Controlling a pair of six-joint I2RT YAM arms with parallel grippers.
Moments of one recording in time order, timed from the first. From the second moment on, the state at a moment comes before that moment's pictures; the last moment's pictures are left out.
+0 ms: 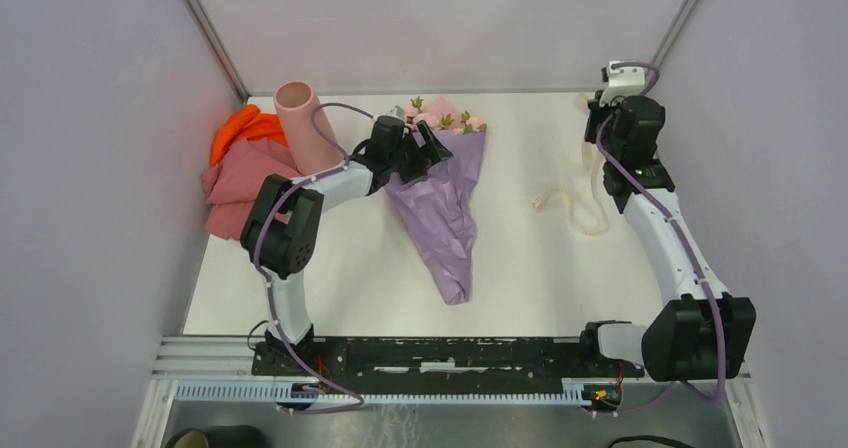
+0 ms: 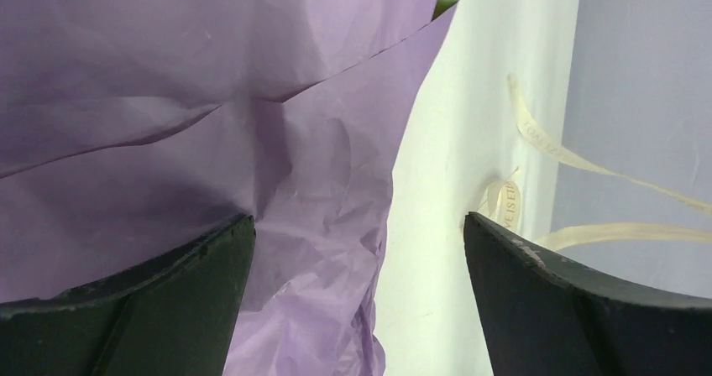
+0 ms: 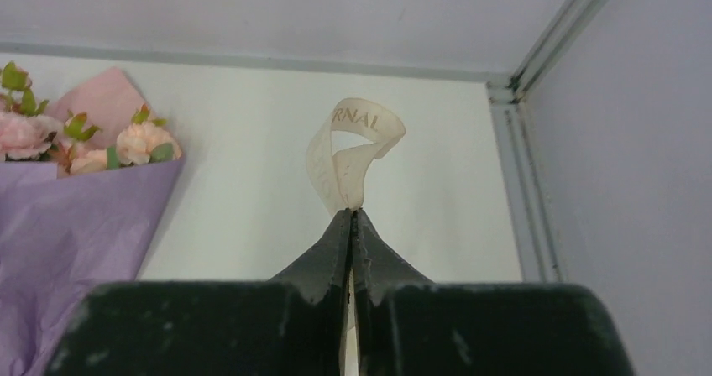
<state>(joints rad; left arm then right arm) -0.46 1.96 1.24 0.15 0.22 -0.88 0.03 1.26 1.13 -0.05 0.09 -0.08</state>
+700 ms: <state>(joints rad) -0.56 1.57 1.16 -0.03 -0.12 -0.77 0.37 1.54 0.84 0.07 -0.03 -0.02</state>
